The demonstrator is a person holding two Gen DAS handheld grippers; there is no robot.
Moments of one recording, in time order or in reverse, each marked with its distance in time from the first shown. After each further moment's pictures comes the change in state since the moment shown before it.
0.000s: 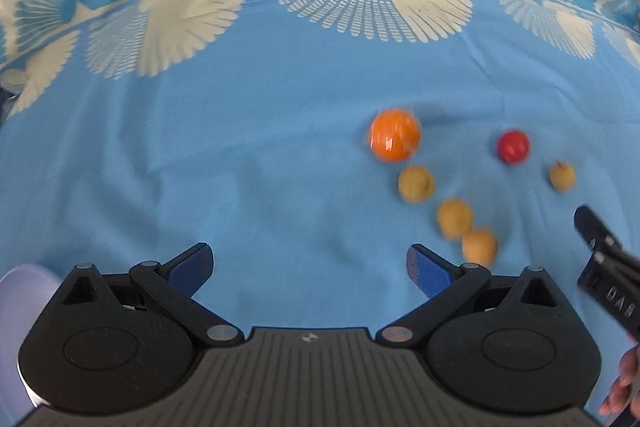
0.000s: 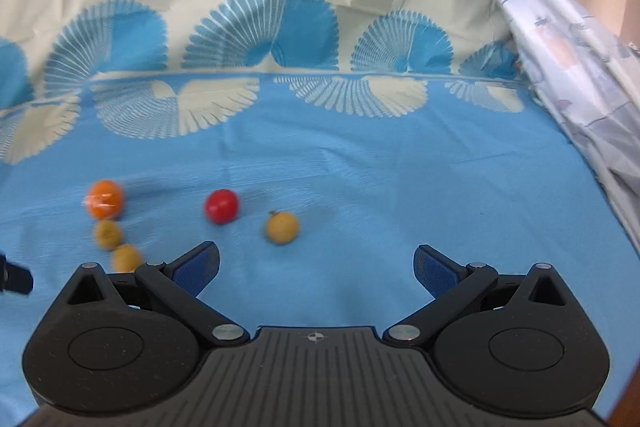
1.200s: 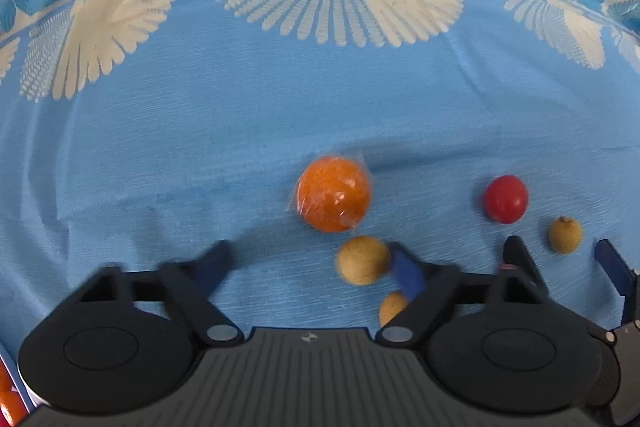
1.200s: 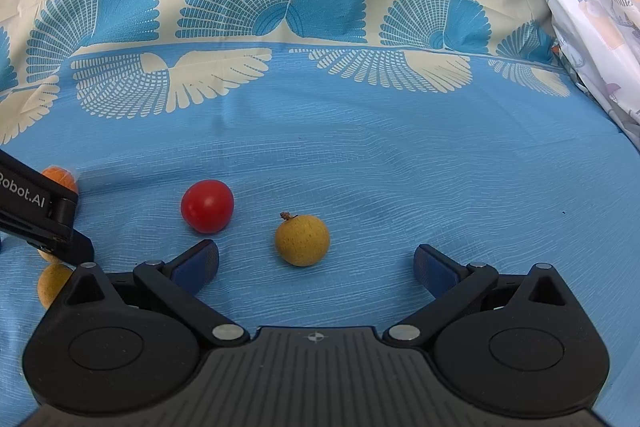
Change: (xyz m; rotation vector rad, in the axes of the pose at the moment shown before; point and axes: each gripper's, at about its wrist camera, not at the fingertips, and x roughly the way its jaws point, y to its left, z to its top) left arm 0.047 -0.038 0.040 0.003 0.019 -0.054; right arm 0.069 0.016 -0.012 -0.004 -0.016 0.044
